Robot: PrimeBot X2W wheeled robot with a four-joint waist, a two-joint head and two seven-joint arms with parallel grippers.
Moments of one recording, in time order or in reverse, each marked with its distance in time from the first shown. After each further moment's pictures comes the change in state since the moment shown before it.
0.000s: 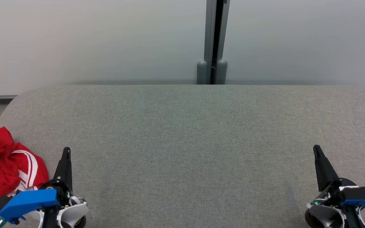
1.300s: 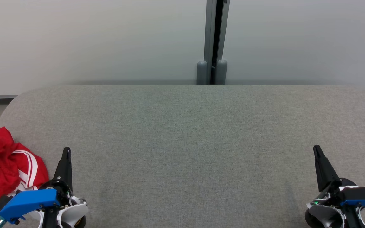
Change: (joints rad) left arm 0.000 0.000 0.000 0.000 0.000 0.000 0.000; right arm 0.000 0.000 0.000 0.000 0.000 0.000 0.000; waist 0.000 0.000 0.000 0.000
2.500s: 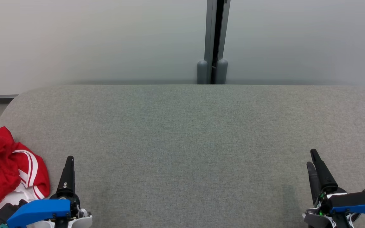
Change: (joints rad) left arm 0.040 0.006 -0.034 0.048 0.166 0.002 -0.065; right arm 0.026 -0.012 0.048 0.034 -0.129 -0.002 -0.064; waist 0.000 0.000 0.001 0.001
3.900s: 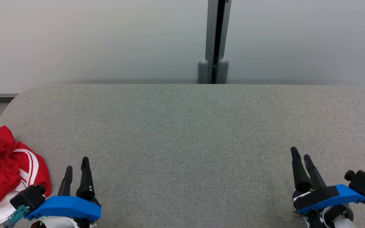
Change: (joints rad) left arm -0.035 0.022 -0.076 0.100 0.727 0.001 -0.153; right arm -0.057 0.008 0.055 0.078 -0.718 0.000 -0.153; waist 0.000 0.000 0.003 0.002
